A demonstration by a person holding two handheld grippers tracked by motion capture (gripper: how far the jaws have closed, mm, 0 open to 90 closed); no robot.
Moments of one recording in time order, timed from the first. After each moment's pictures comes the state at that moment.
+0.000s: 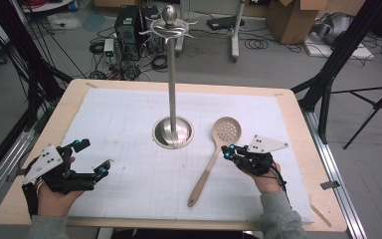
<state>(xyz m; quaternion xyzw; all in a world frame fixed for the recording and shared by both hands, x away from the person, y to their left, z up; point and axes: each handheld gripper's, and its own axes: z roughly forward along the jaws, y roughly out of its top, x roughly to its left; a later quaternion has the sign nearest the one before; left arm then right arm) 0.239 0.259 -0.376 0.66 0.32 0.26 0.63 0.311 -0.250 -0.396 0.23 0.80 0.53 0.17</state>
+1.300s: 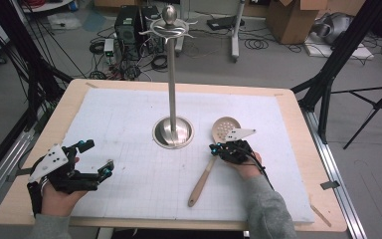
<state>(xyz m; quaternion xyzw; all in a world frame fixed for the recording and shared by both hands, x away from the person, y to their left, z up) 0.243 0.253 -0.382 0.67 0.31 0.25 0.62 0.371 -0.217 -0.443 0.26 0.85 0.44 0.13</state>
